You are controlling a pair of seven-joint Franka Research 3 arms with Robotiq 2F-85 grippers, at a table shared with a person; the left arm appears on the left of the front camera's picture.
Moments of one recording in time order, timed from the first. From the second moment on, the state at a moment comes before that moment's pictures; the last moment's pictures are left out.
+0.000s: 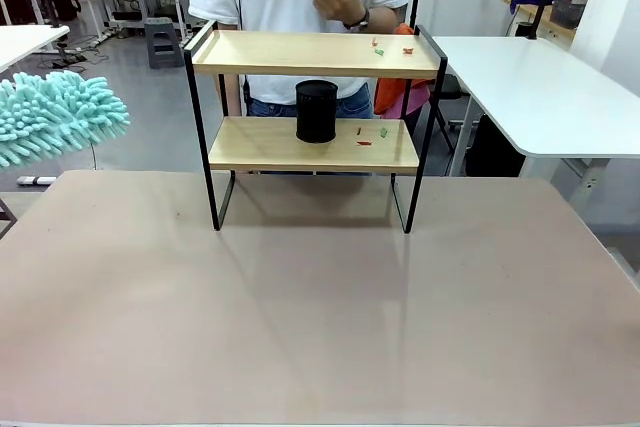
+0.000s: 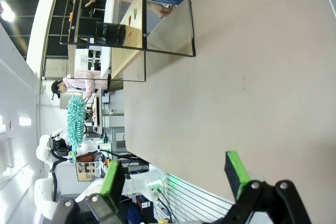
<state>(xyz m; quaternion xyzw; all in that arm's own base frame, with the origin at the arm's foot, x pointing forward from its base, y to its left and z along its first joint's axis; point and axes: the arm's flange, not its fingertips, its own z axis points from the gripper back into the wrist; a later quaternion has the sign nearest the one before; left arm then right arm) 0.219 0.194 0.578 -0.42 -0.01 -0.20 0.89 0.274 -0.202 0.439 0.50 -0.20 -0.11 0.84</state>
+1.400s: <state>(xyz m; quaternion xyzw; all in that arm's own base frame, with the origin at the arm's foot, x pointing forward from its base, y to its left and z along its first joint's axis) 0.311 -0.074 0.745 -0.26 -0.11 -0.25 0.93 0.274 -0.202 0.439 0.50 -0.20 -0.11 0.84</state>
